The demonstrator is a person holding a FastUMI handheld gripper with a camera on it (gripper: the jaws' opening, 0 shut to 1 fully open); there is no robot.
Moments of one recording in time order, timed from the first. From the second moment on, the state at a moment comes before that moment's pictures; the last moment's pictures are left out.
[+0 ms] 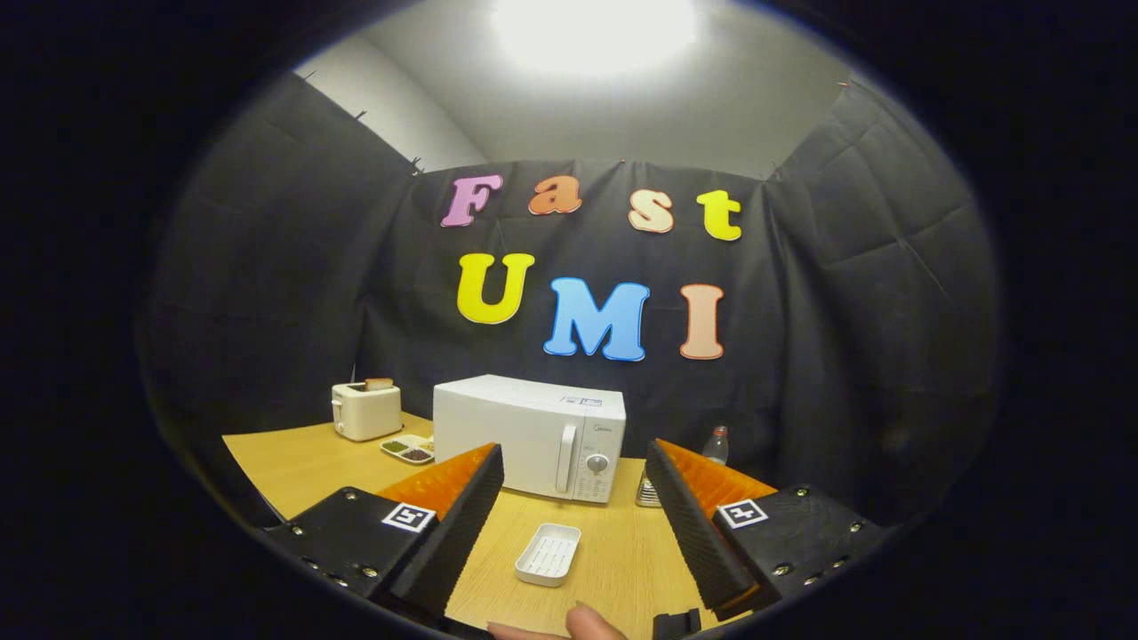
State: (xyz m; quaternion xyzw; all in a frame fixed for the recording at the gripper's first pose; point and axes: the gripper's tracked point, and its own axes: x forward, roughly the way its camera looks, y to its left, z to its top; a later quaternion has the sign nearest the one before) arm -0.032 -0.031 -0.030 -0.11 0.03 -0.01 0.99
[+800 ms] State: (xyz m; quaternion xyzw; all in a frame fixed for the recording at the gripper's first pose) arm -0.023 -0.035 -0.033 -0.08 0.03 0.00 1.00
